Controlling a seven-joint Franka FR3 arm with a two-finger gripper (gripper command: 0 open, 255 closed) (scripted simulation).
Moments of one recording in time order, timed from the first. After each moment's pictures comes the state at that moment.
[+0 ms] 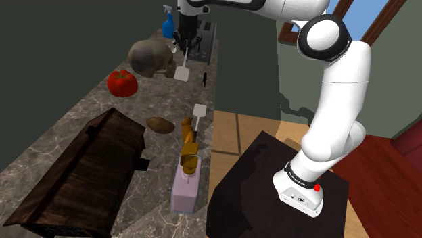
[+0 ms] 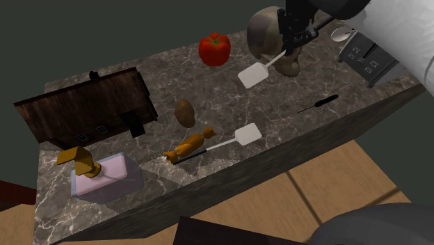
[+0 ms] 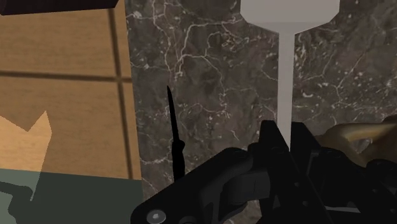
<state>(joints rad) -0.42 0.47 0.64 -1.23 -0.34 1.64 1.15</state>
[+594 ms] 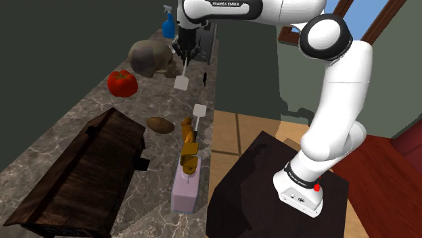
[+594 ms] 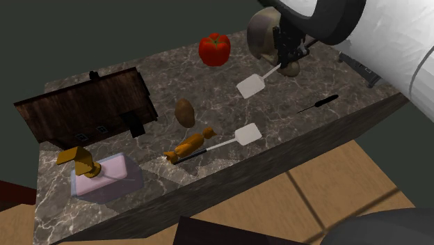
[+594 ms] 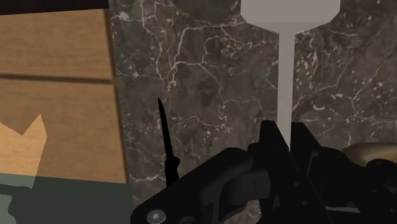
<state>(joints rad) -0.45 0.47 0.64 -1.37 -0.34 1.77 1.17</state>
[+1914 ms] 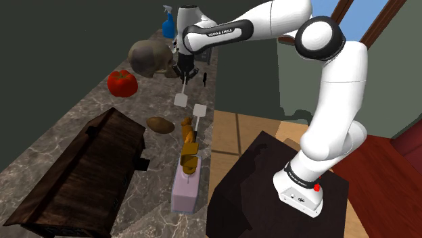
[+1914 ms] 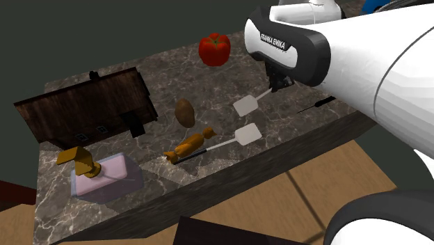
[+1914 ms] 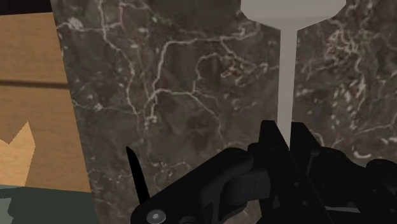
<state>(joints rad) -0.47 0.51 0.61 -1.57 -0.38 2.01 1.21</state>
